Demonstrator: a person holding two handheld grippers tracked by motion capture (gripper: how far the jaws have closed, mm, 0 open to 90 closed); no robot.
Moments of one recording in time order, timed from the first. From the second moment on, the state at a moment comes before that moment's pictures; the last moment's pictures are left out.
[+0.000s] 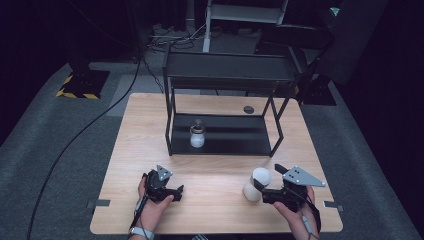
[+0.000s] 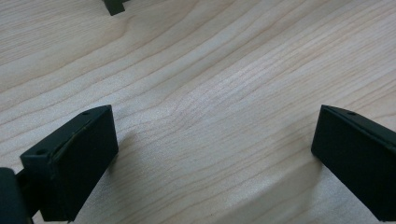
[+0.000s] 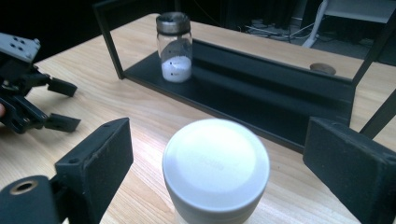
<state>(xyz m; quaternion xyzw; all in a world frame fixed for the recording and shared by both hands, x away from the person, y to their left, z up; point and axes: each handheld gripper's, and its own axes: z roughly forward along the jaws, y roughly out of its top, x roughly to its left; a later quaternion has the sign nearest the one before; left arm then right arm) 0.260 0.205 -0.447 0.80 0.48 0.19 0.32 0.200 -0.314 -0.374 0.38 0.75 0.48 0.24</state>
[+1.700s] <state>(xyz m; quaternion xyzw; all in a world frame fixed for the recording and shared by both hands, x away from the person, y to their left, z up) 0.260 0.205 -0.447 0.80 0.48 0.18 0.32 0.220 -0.287 -0.370 0.38 0.79 0.42 0.23</state>
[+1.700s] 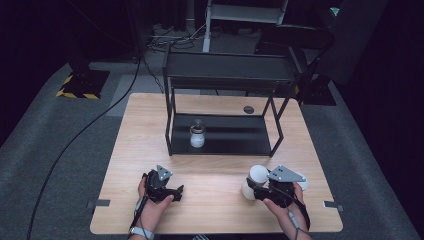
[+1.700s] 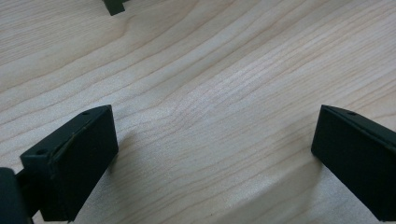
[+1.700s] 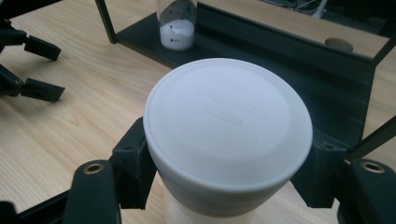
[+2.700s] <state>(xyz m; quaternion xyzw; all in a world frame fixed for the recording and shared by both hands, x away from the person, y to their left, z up) 0.260 0.206 -0.447 0.80 0.48 0.18 0.32 0.267 -0.270 -0.300 0.34 0.78 0.45 0.27</state>
